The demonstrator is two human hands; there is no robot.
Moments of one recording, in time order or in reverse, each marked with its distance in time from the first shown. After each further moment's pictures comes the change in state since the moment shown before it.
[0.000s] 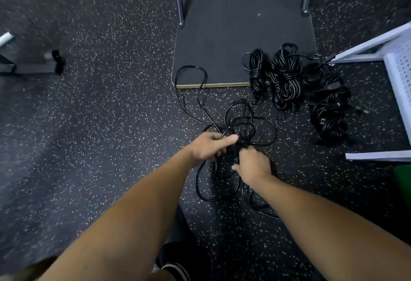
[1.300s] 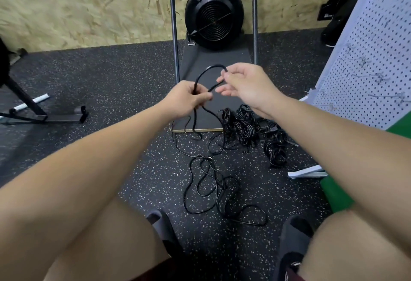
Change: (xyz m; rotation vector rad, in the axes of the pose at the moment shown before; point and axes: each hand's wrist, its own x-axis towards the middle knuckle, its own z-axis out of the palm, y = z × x) left_hand -0.236 0.238 -0.011 0.394 0.388 0.707; right_hand -0.200 0.008 -0.376 1.178 0.381 -0.425
